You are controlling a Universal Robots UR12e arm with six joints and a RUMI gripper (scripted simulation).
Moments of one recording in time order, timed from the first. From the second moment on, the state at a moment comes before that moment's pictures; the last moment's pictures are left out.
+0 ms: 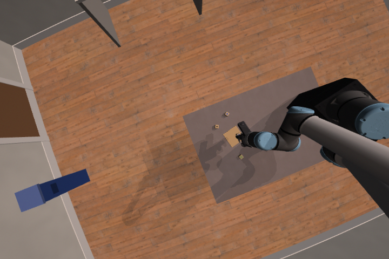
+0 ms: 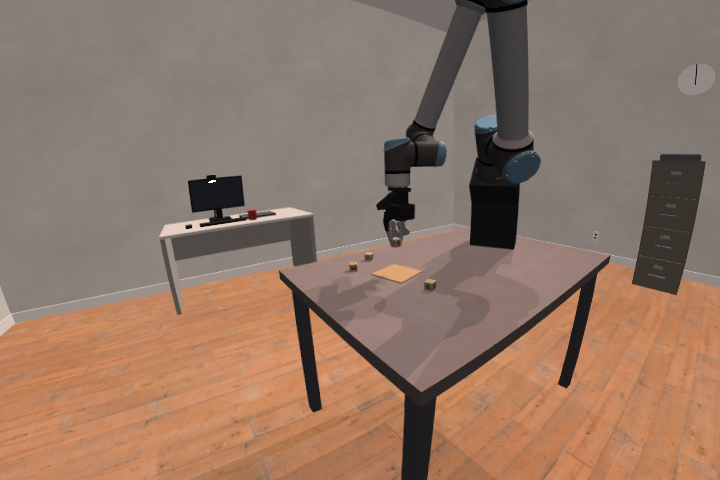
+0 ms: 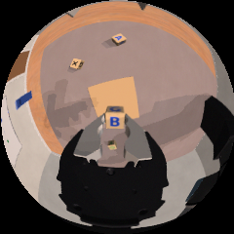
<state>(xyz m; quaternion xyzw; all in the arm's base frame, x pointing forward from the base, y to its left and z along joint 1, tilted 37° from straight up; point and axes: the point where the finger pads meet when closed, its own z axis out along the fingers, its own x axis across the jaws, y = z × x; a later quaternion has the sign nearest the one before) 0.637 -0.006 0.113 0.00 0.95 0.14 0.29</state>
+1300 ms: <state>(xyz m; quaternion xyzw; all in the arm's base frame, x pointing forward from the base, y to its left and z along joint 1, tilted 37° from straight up) 0.640 0.025 0.126 -0.39 0.86 0.01 0.32</state>
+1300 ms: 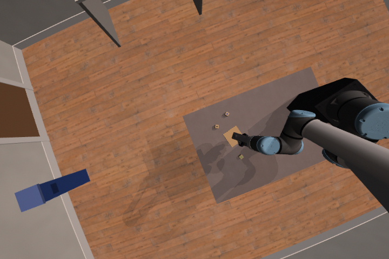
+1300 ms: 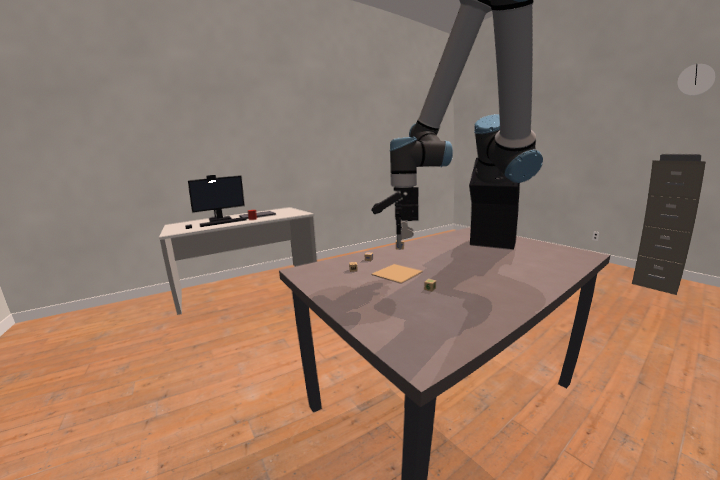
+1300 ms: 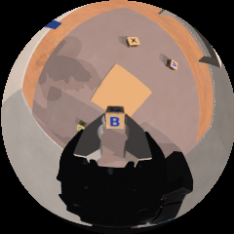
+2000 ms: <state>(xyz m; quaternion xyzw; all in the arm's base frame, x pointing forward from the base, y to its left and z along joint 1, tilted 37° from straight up) 0.639 0.044 0.131 -0.57 0.76 -0.06 0.31</state>
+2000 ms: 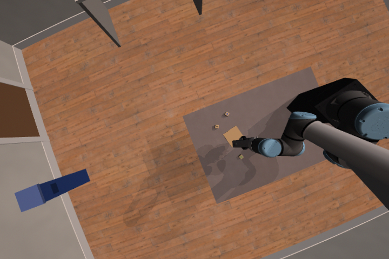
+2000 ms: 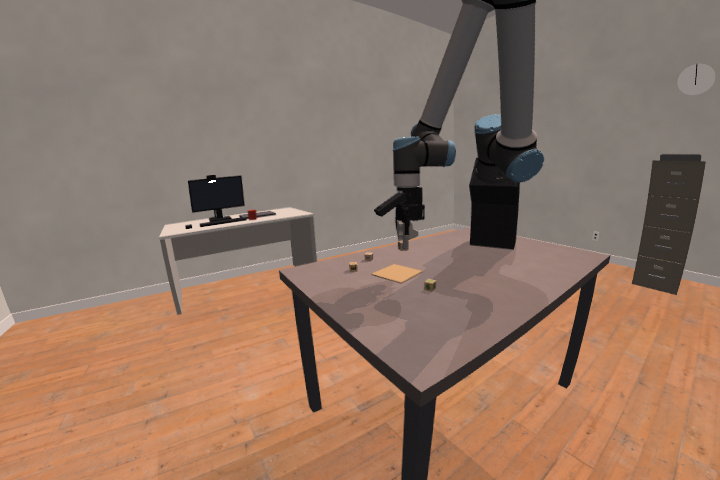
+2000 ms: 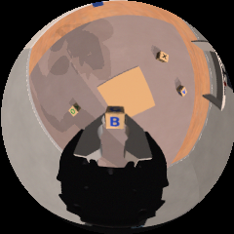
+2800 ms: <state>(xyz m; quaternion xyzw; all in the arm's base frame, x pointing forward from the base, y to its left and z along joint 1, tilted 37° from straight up) 0.637 0.055 0.134 -0.66 0.68 -0.10 0.30</state>
